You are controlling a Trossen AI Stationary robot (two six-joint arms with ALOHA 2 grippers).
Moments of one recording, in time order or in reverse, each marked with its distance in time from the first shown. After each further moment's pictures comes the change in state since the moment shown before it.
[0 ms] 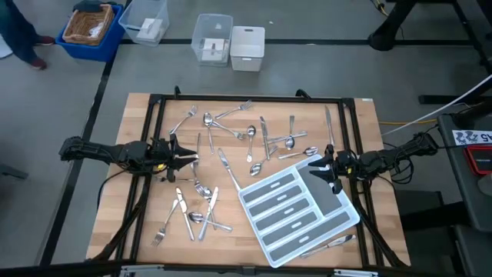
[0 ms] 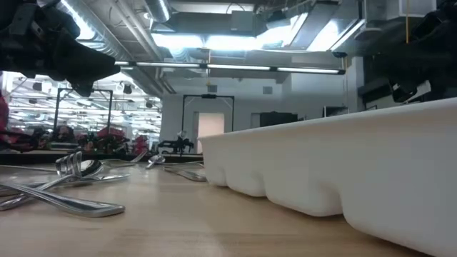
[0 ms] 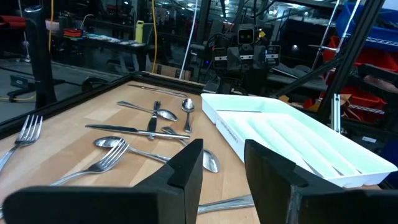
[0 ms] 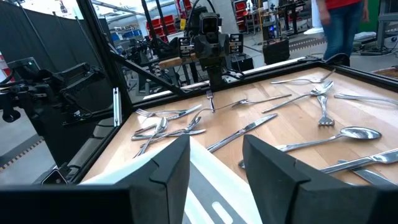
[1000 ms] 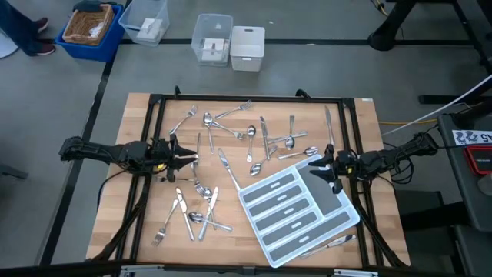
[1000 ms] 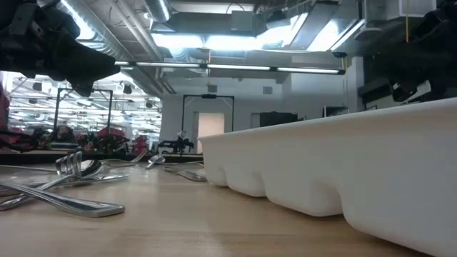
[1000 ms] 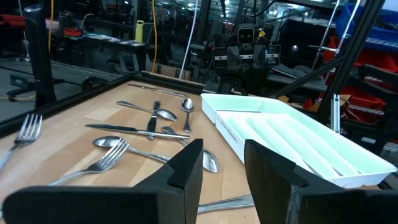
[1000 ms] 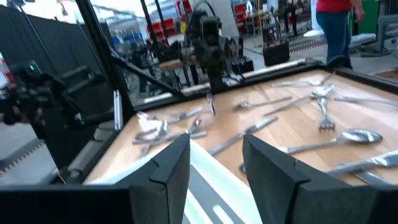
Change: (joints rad) left arm 0.000 0.000 0.000 0.001 0.000 -0.026; right arm 0.000 0.000 0.000 0.030 0.002 0.000
